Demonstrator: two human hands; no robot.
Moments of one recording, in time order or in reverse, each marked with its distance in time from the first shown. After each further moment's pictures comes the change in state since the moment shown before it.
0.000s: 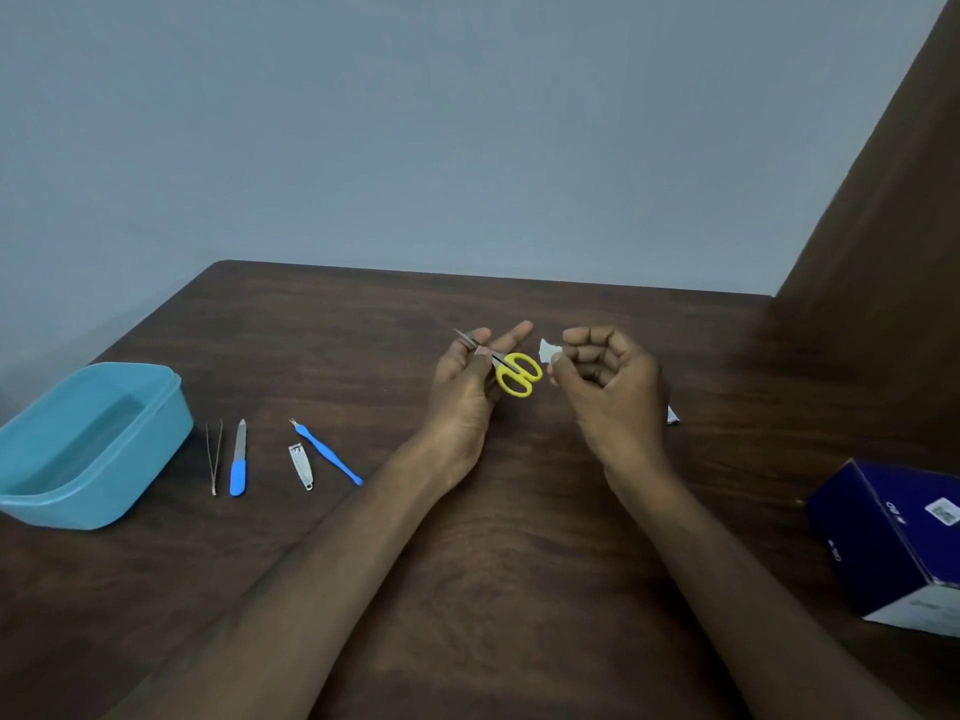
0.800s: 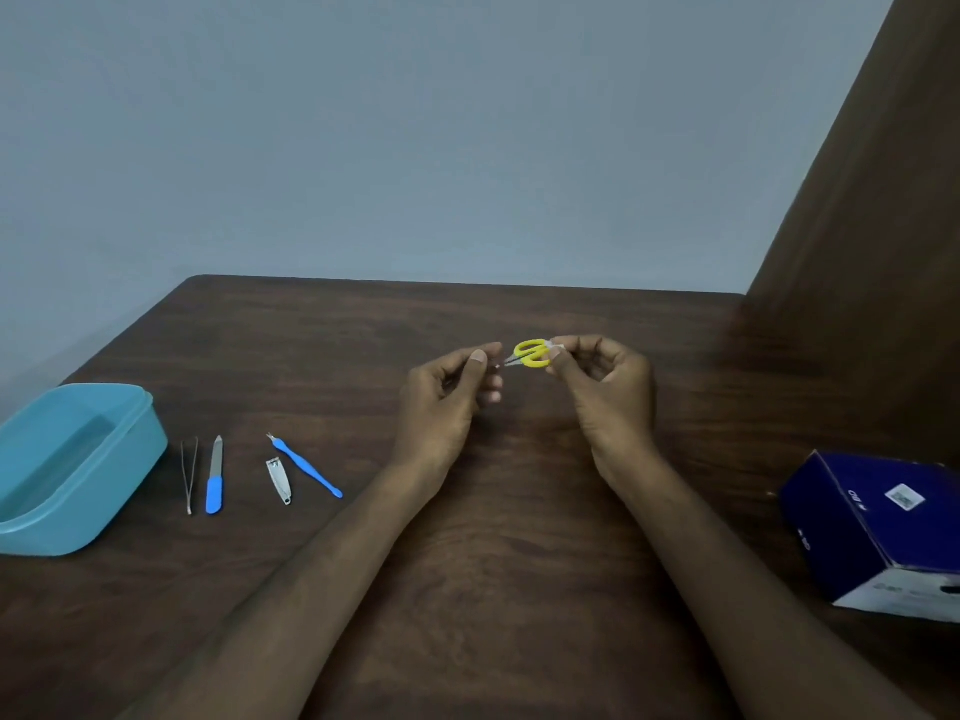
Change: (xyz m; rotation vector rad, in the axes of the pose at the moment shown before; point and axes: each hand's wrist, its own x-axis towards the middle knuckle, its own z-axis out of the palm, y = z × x) left_hand 0.002 -0.010 -0.017 0.435 -0.015 0.213; right_hand 0.016 0.010 -0.011 0.089 0.052 0.088
